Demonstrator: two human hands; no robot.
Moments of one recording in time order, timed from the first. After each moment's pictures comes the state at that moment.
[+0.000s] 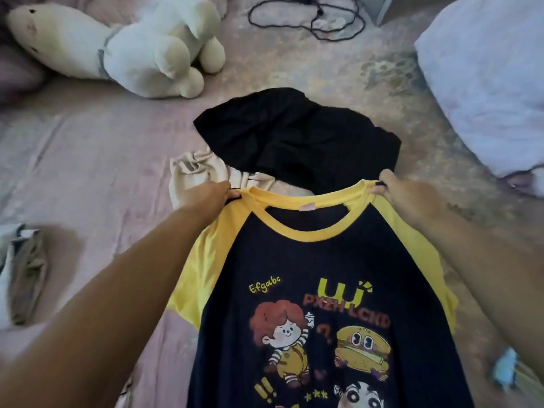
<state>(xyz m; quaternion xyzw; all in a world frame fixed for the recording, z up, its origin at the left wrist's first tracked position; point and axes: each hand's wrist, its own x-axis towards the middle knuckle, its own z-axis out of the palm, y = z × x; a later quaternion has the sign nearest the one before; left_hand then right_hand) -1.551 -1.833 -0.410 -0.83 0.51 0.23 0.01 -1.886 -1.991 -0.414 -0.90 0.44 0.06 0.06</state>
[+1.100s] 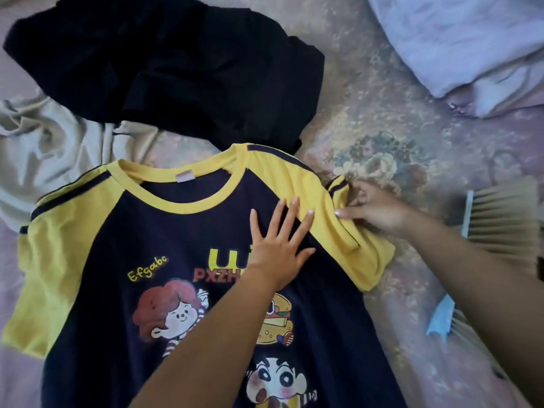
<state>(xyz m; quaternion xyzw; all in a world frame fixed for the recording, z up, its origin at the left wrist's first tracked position) -1.847 -1.841 -0.588 -0.65 0.74 0.16 0.07 -2.014 -1.973 -0.520 -0.54 0.62 0.01 0.58</state>
